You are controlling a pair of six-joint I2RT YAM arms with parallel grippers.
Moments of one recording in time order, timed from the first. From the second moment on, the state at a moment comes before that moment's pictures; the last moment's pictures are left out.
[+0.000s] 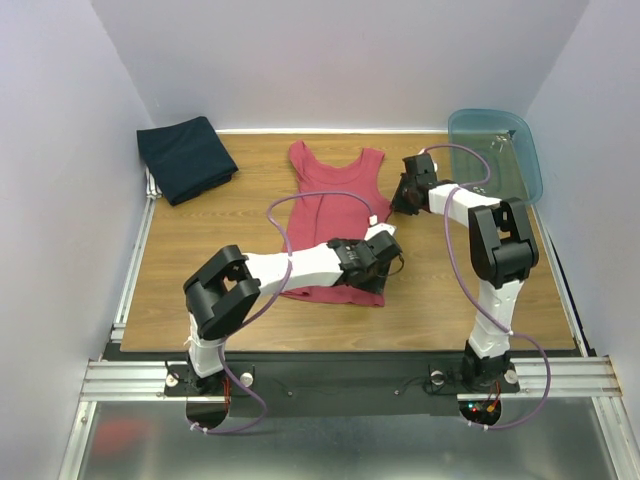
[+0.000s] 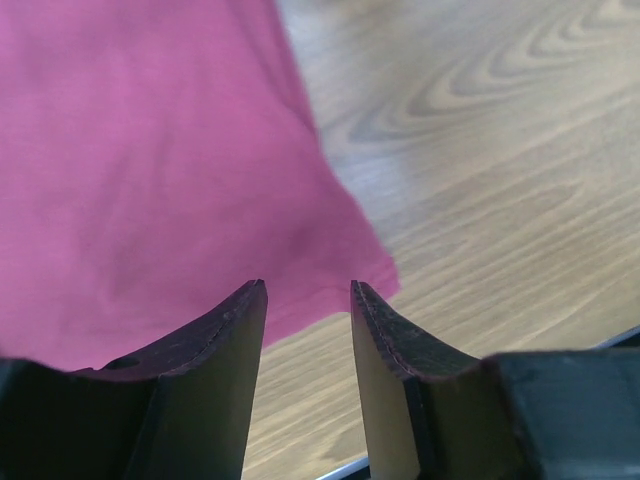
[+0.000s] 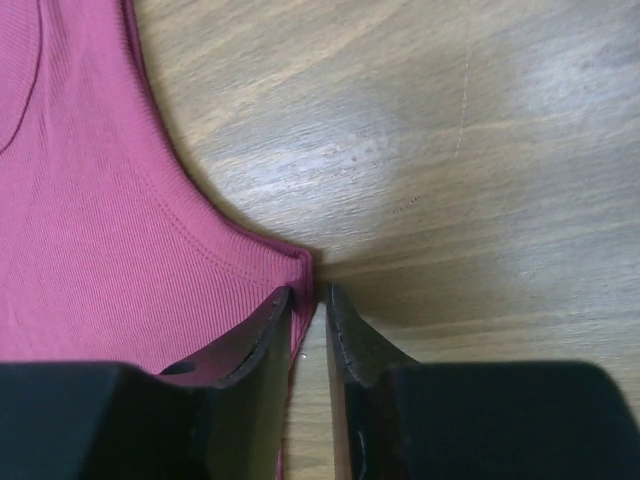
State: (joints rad) left arm -1.09 1.85 1.33 -0.49 -0.20 -0.66; right arm 0.25 2.01 1.35 -0.20 0.08 0.61
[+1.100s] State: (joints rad) left arm -1.22 2.01 1.41 -0.50 -0.31 -0.67; right arm 0.25 2.02 1.35 -0.18 0.07 0.62
